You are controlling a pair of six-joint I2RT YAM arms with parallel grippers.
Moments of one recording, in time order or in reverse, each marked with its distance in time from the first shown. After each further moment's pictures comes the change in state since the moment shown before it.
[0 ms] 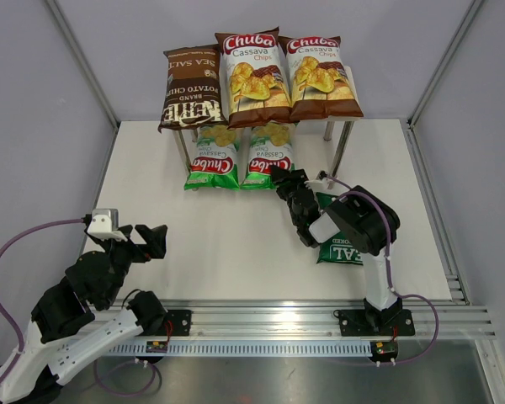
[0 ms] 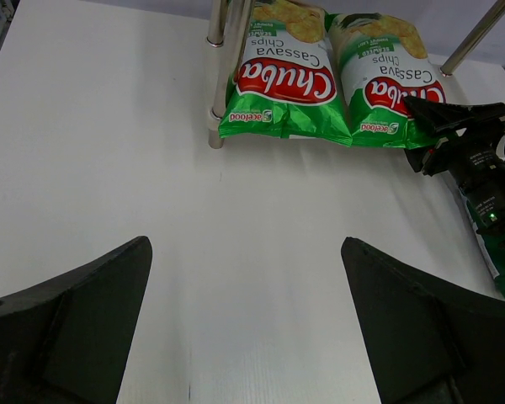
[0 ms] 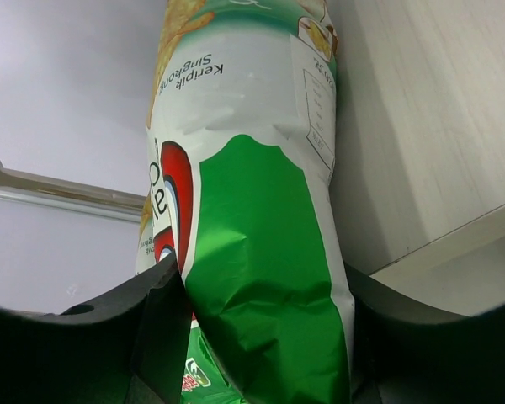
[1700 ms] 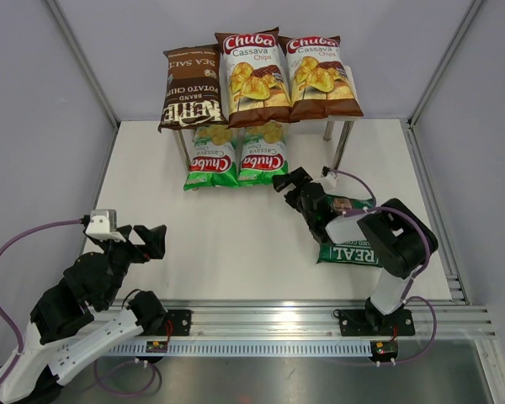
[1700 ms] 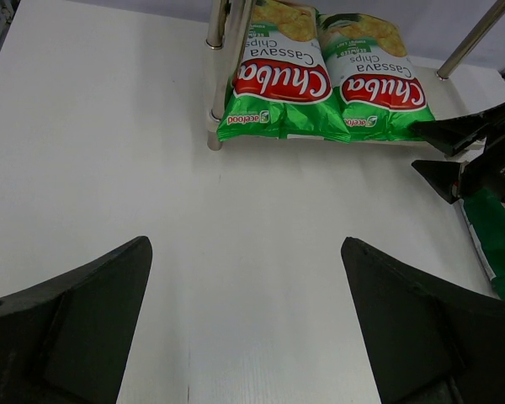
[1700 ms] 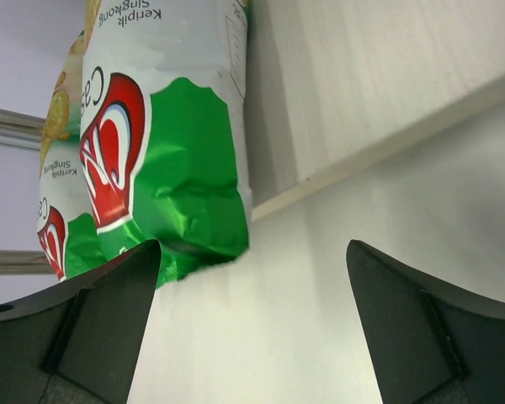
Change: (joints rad) left arm 0.000 -0.011 0.000 0.000 0.000 -0.001; right arm -0.048 -0.282 -0.077 -0.472 -0.166 -0.128
